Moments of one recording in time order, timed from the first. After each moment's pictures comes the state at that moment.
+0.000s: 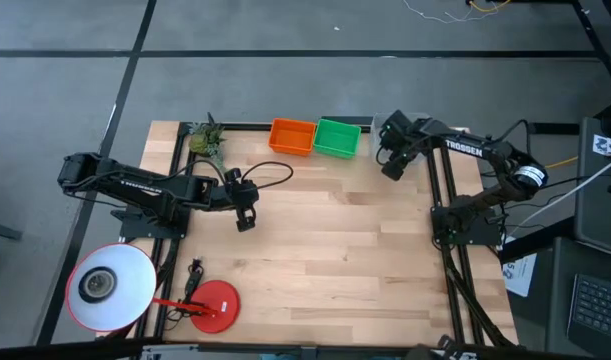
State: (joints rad) left arm -0.03 1.13 0.60 -0.32 -0.40 -0.18; right arm -0.81 1.44 0.90 -0.81 0.17 -0.22
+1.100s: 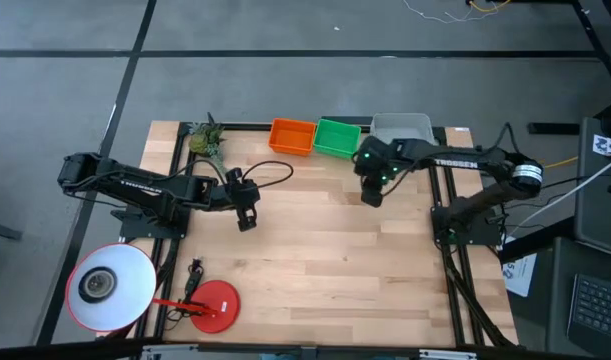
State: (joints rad) left arm -0.03 1.13 0.60 -0.29 -0.40 -0.18; right arm -0.42 1.44 0.93 -0.71 -0.14 -0.07
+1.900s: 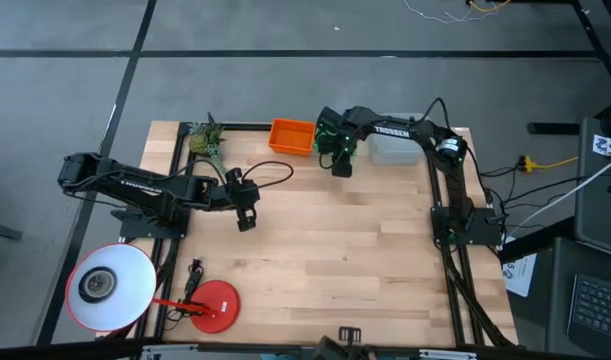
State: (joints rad) left arm -0.03 1.13 0.60 -0.30 -0.40 -0.17; right arm -0.53 2.07 1.63 -0.96 -0.09 -0.46
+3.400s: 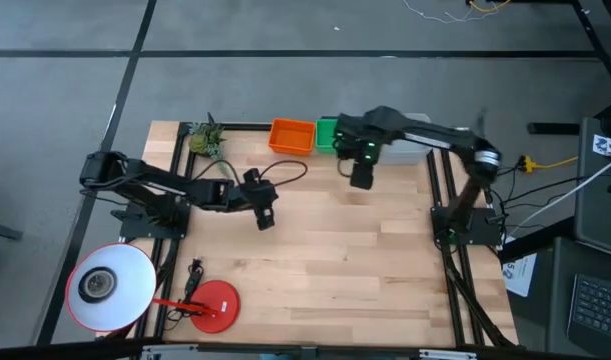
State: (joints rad) left arm 0.01 1.36 0.60 0.07 -0.40 -0.10; right arm -0.41 1.80 1.61 -1.34 -0.05 -0.17
